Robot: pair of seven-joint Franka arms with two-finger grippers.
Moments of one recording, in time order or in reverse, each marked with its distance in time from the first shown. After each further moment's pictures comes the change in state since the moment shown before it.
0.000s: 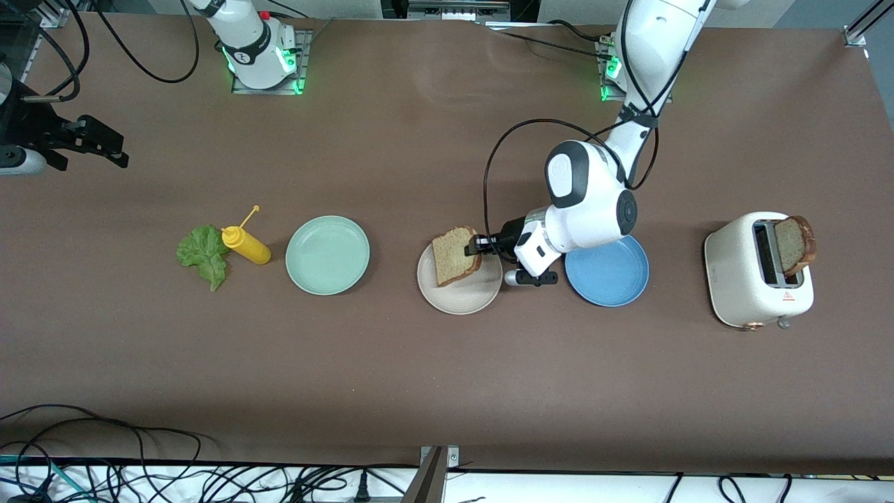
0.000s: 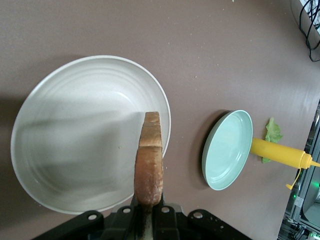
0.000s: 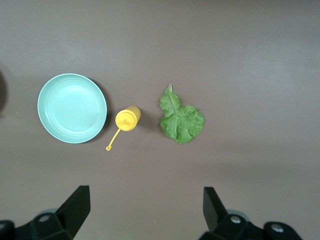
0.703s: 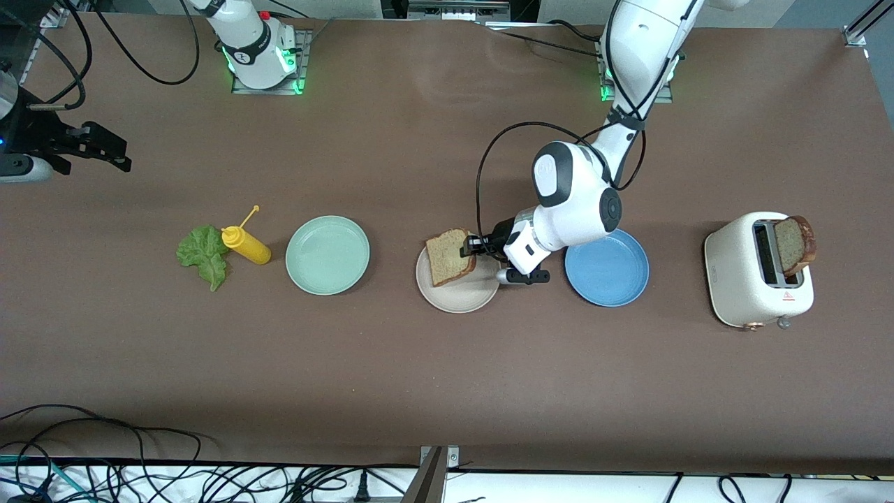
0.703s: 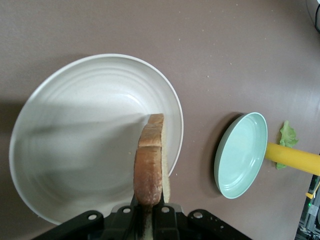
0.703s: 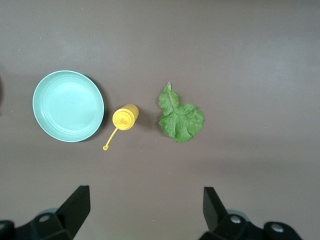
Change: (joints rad) left arm -0.033 0.037 0.000 0.001 0.000 0.065 -0.002; right arm 0.000 0.026 0.000 0.000 -0.007 0.001 -0.002
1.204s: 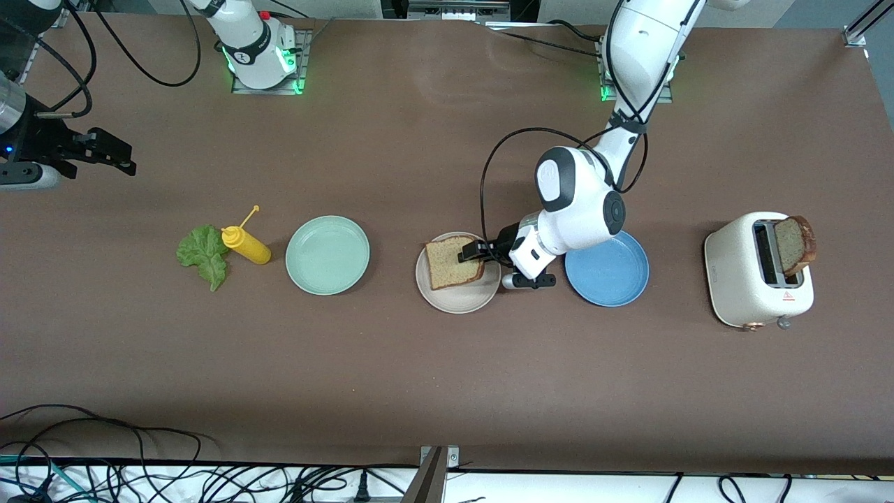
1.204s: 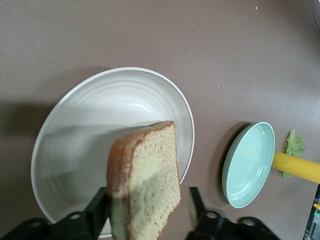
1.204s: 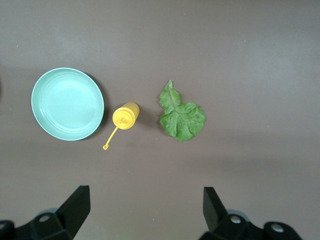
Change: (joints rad) left arm 0.002 0.009 0.018 0.001 0.000 0.006 0.001; right arm 0.006 0.012 0.003 0.000 0.000 0.000 -0.001
